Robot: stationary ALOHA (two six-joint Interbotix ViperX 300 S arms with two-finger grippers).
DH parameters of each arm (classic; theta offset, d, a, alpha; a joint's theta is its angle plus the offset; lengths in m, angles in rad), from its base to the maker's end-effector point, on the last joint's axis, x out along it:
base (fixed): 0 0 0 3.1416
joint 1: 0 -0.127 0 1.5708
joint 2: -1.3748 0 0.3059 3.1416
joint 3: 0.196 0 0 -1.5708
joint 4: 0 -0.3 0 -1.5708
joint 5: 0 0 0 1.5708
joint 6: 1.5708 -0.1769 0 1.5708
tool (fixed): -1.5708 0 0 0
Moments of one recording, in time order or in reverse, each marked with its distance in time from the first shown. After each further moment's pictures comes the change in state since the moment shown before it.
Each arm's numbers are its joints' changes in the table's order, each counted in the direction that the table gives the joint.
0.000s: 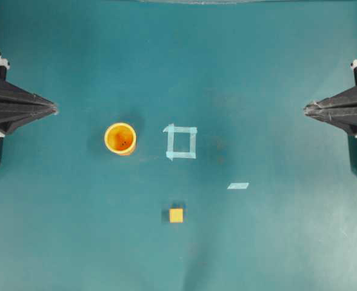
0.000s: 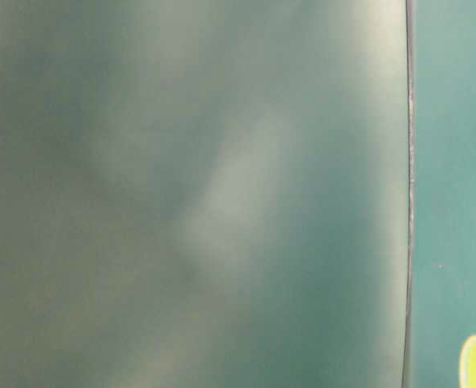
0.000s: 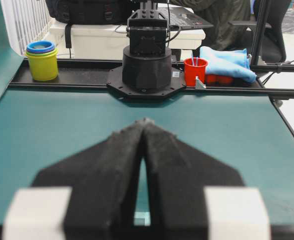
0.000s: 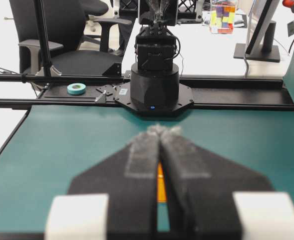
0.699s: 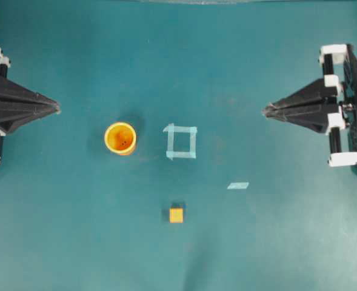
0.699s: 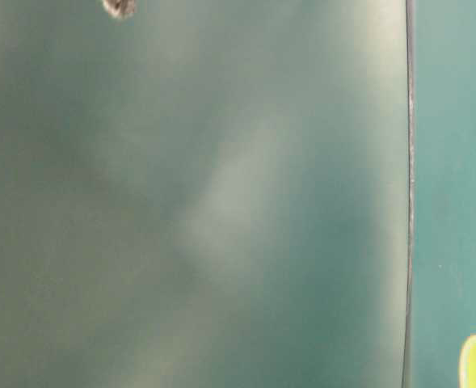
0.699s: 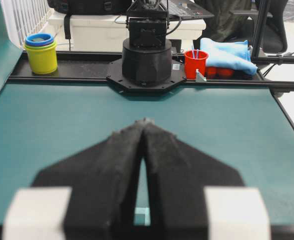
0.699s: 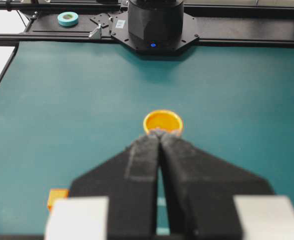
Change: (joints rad) left arm 0.000 0.012 0.041 -0.002 0.066 -0.003; right arm 0.005 0.236 0.282 -0.002 0.324 -0.014
